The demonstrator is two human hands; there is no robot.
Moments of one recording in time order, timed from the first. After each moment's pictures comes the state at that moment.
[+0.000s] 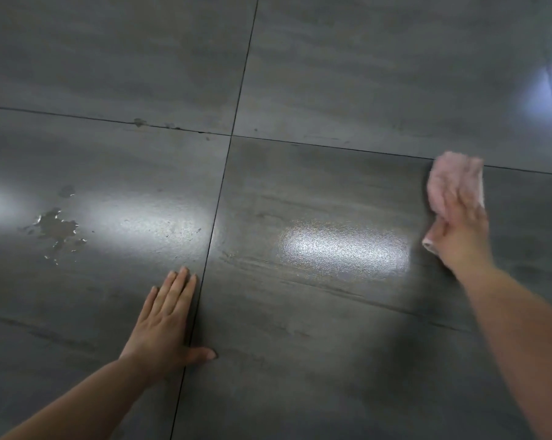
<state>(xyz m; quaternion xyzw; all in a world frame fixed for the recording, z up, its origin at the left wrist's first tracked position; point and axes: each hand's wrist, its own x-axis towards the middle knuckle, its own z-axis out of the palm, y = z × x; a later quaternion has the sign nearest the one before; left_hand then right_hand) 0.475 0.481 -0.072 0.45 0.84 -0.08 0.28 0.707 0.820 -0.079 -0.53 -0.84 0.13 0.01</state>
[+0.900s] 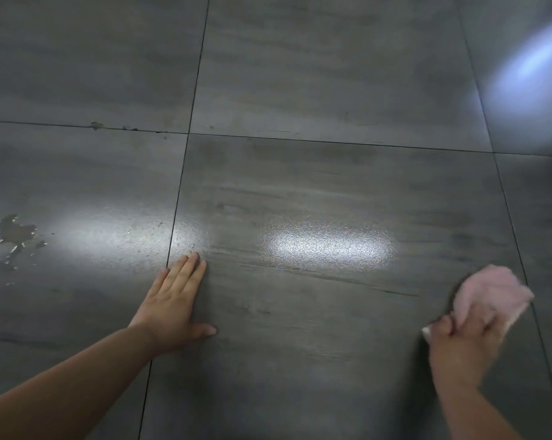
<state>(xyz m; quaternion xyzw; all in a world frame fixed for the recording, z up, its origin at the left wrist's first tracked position) 0.514 0.527 -0.064 0.48 0.81 -0.08 0.33 0.849 0.692 -0.089 -0.76 -0.63 0.12 0.10</state>
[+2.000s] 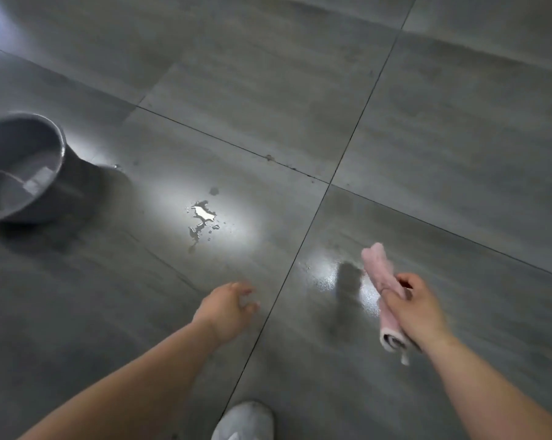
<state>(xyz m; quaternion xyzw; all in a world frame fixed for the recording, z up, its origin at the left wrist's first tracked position) 0.473 0.459 0.066 0.14 0.90 0.13 0.38 0.616 0.675 0.062 -0.50 -0.73 0.47 -0.04</state>
